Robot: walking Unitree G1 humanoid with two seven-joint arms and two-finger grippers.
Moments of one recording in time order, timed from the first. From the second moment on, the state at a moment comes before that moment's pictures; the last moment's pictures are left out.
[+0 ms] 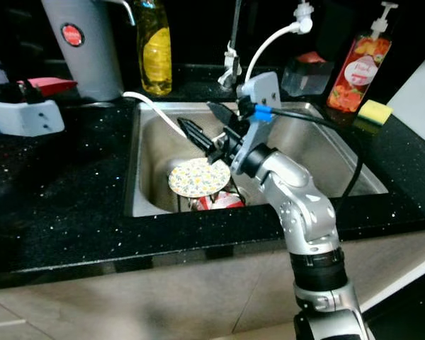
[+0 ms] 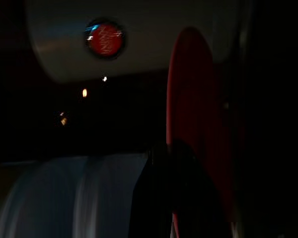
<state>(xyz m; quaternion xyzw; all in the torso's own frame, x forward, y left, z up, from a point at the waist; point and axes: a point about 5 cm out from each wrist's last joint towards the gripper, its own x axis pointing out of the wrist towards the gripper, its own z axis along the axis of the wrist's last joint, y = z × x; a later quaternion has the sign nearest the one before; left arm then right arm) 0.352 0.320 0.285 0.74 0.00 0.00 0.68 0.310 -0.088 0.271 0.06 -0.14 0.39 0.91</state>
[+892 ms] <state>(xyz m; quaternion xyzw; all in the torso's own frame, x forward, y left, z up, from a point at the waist) 0.323 0.234 0.299 0.67 -0.07 -0.22 0.71 0.310 -0.088 0.272 0.06 -0.14 0.39 0.91</state>
